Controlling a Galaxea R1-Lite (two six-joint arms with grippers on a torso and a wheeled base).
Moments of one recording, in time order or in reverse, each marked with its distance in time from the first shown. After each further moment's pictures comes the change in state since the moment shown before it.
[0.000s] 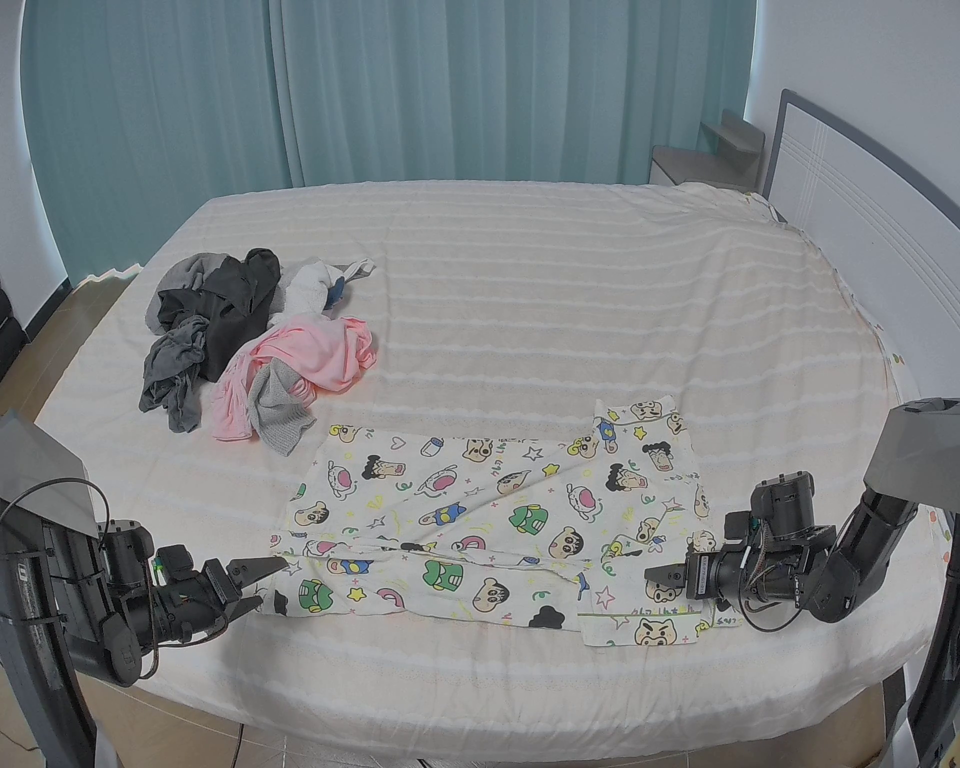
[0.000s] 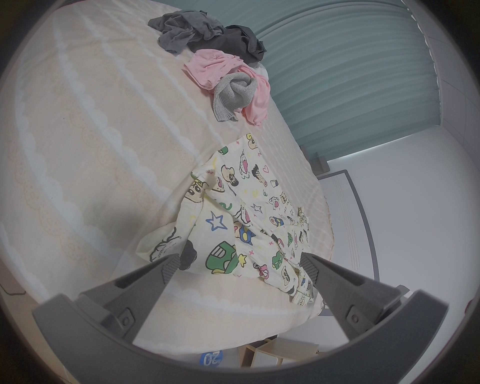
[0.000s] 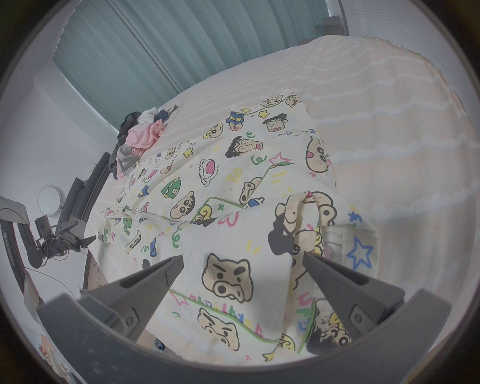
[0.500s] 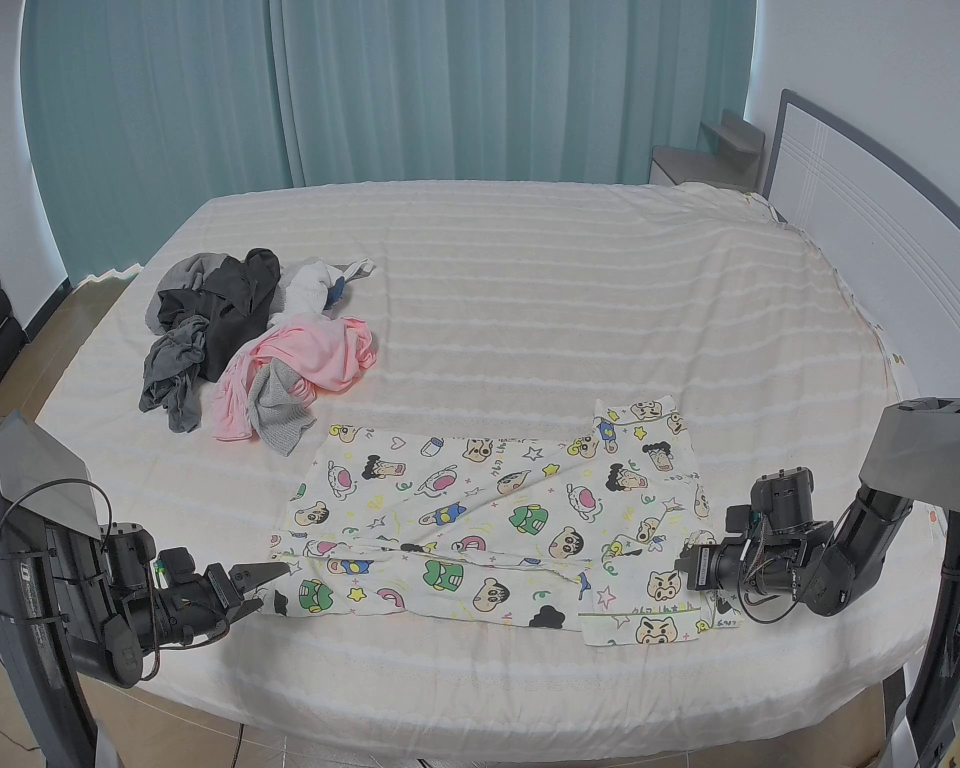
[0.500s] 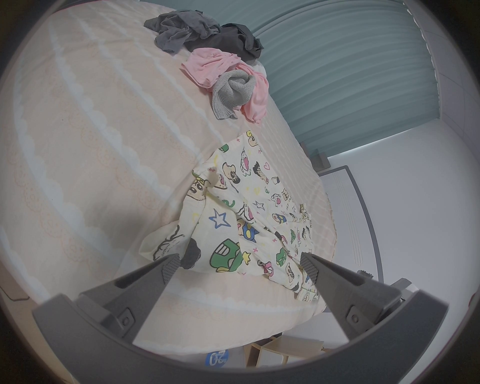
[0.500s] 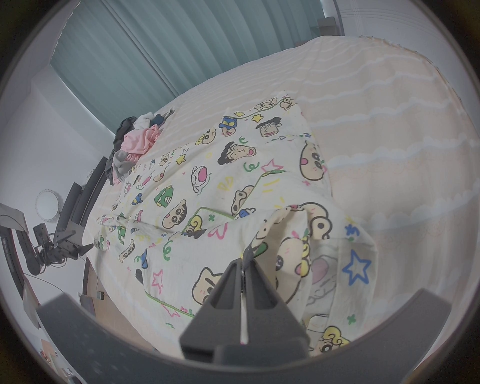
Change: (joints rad) left arm 0.000 0.013 0.005 0.000 0.001 0.038; right arm -0.023 0.032 -0.039 -0.008 0.002 0.005
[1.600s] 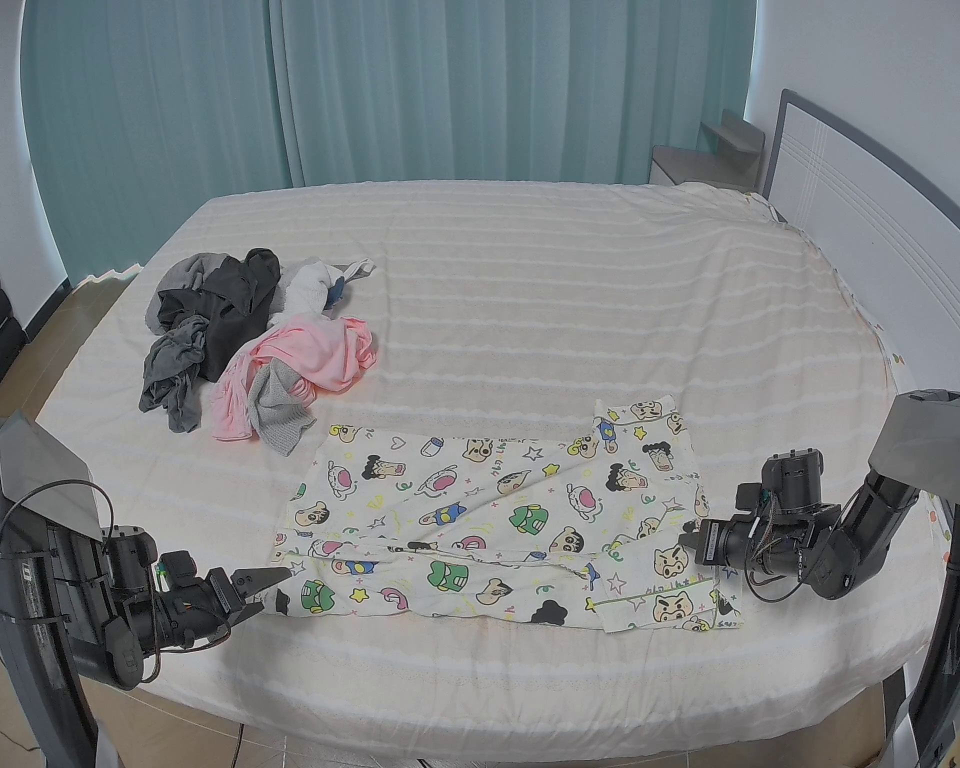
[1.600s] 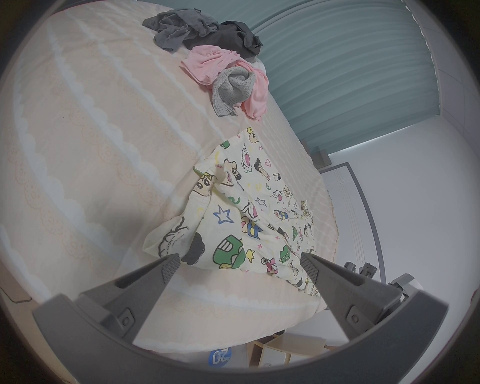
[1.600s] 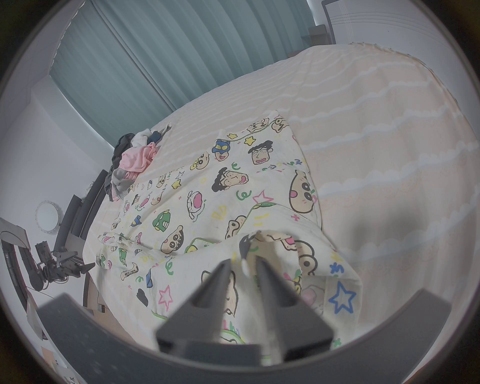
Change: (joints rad) left arm -0.003 0.008 0.009 0.000 0.001 0.022; right arm -0.042 -0.014 -0.056 0.003 0.008 0.021
